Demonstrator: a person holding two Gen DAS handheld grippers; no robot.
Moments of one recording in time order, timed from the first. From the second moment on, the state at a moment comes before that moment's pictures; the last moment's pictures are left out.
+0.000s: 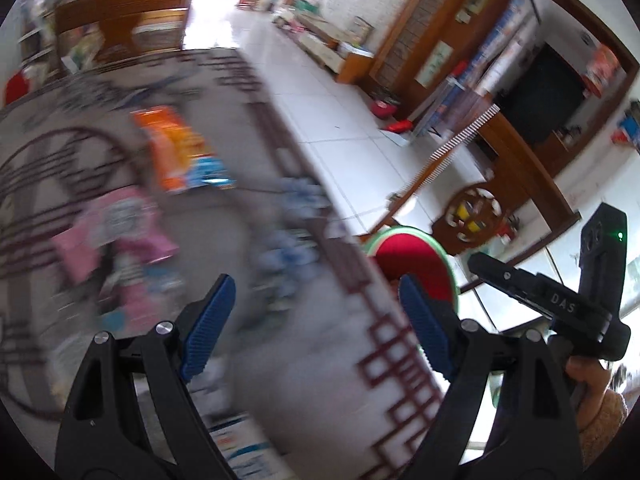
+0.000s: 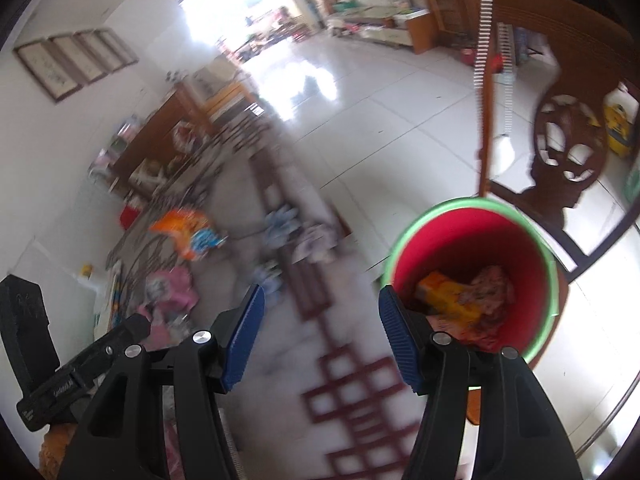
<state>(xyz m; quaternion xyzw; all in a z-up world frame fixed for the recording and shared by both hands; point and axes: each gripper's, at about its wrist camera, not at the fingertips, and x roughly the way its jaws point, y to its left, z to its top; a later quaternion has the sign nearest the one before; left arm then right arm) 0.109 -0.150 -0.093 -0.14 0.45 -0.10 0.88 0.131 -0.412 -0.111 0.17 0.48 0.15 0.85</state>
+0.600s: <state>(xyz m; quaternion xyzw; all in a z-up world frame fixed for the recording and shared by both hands) 0.005 0.077 -0.114 -0.20 0.46 0.07 0.86 0.079 -0.170 -0.124 0.03 0.53 0.31 0.79</state>
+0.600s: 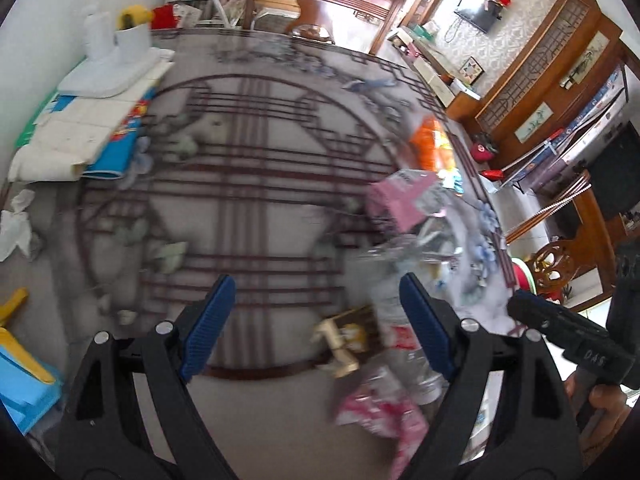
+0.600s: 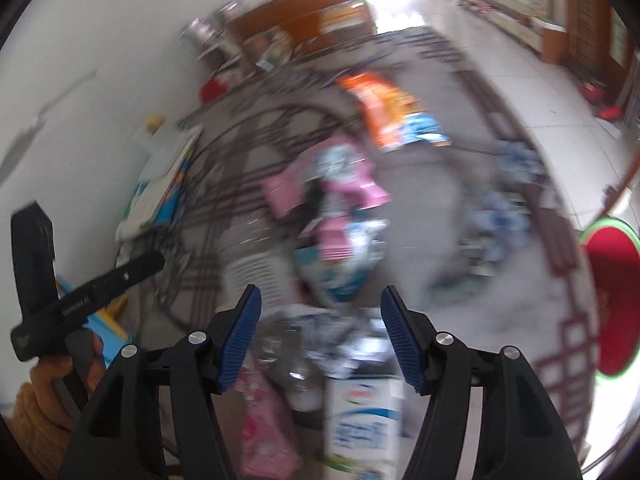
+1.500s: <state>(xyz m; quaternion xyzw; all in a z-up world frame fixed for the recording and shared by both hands) -0.020 0.125 -0.126 -0.22 0.46 0.07 0.86 0.073 -0.074 -0.174 -0.09 0.56 0.32 0.76</state>
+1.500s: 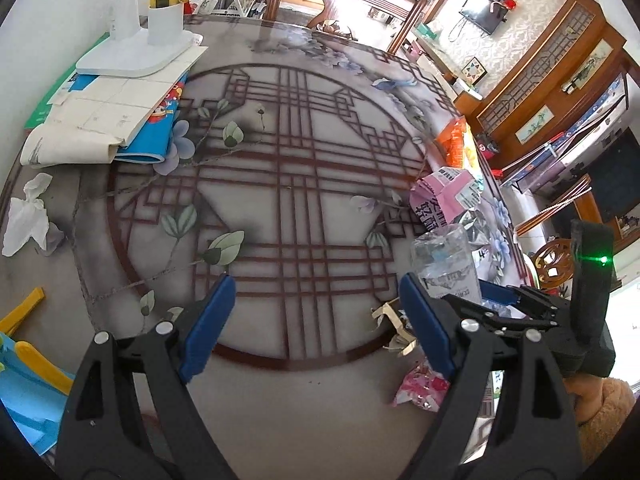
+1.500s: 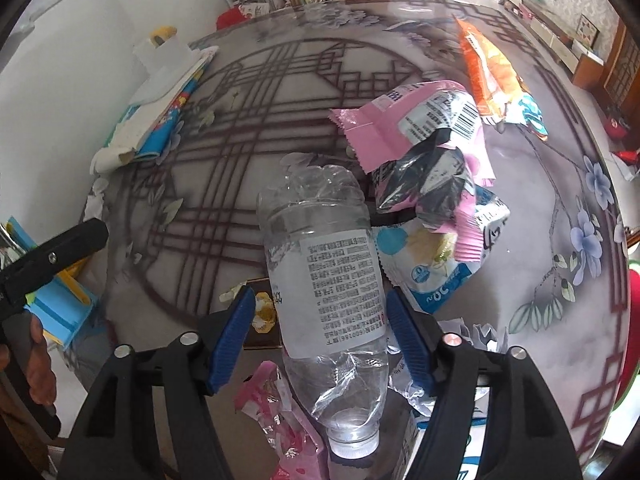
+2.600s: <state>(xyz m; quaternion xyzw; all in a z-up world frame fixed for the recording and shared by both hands) 0.051 0.011 -0.194 0.00 0.60 -0.10 0.80 0.058 -0.194 -0.102 0.09 0.47 0.24 0.84</state>
